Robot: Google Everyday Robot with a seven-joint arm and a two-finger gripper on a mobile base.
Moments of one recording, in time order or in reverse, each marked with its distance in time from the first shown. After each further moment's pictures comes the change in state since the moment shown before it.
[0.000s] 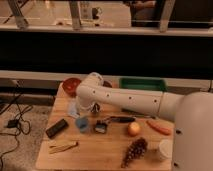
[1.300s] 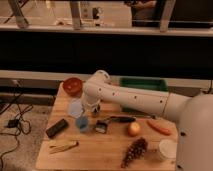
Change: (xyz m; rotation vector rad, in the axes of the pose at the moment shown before) arm 0.028 -0.002 -0.003 0.031 0.011 0.051
